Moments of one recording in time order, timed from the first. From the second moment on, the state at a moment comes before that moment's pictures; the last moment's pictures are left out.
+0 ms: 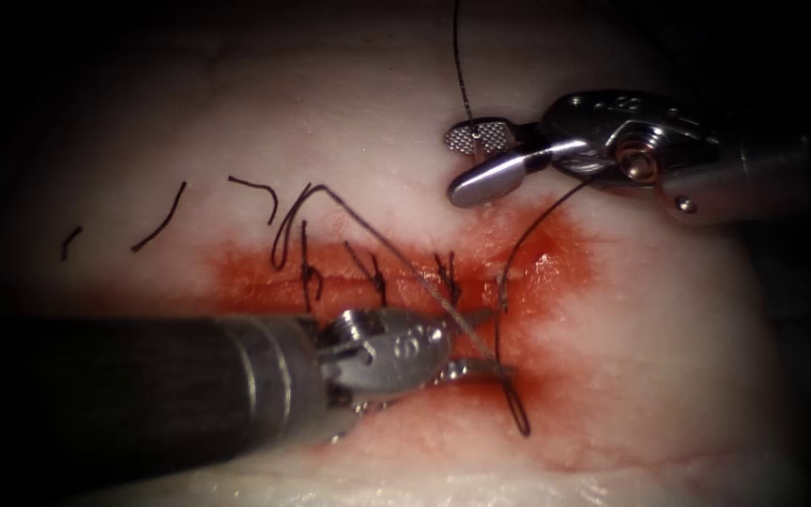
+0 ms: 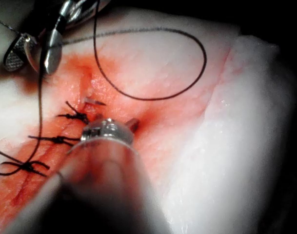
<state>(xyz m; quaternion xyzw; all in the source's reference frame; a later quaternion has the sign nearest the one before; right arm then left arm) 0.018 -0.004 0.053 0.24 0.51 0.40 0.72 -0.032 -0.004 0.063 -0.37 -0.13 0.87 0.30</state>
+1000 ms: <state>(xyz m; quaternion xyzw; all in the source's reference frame) 0.018 -0.011 0.053 0.39 0.45 0.39 0.70 -0.031 -0.004 0.062 -0.37 -0.14 0.87 0.30</state>
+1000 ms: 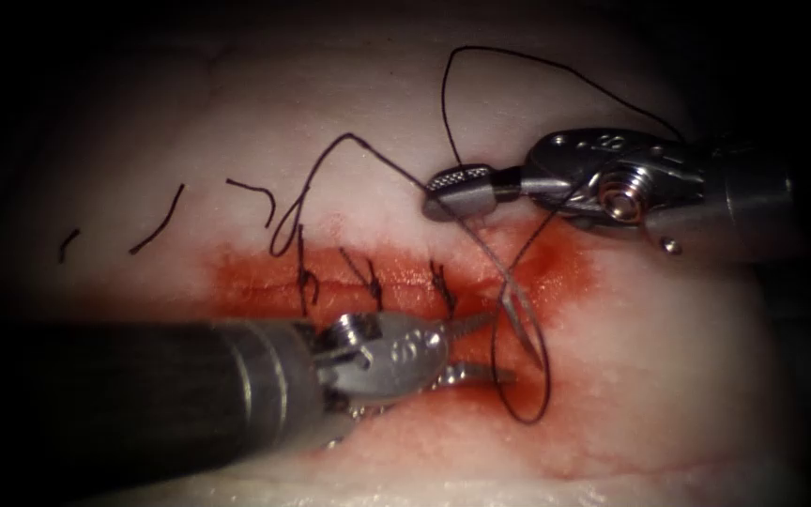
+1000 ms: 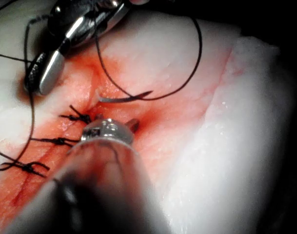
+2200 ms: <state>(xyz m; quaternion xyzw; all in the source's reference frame) 0.008 -0.006 0.053 0.21 0.52 0.48 0.67 -0.033 0.000 0.060 -0.45 -0.01 0.88 0.12</state>
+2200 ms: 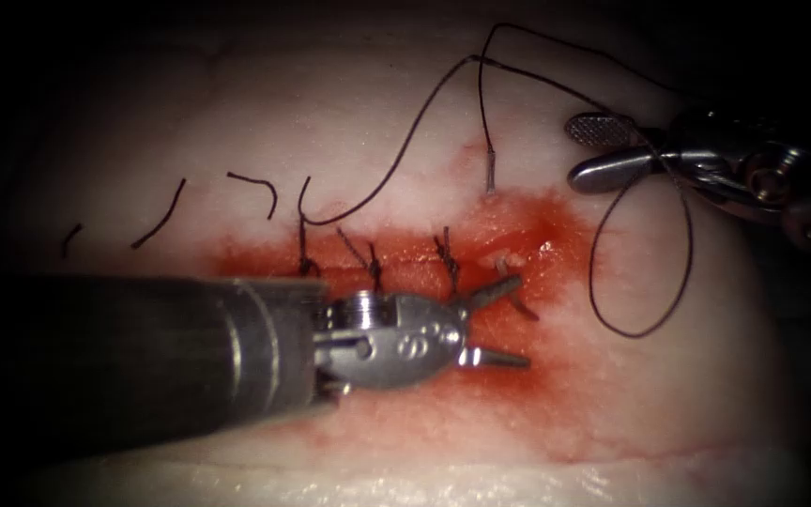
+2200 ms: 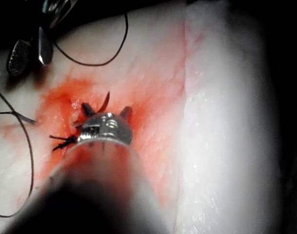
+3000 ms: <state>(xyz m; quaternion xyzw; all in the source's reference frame) -0.001 -0.015 0.050 0.20 0.54 0.47 0.67 -0.033 0.002 0.060 -0.50 -0.16 0.81 0.25</state>
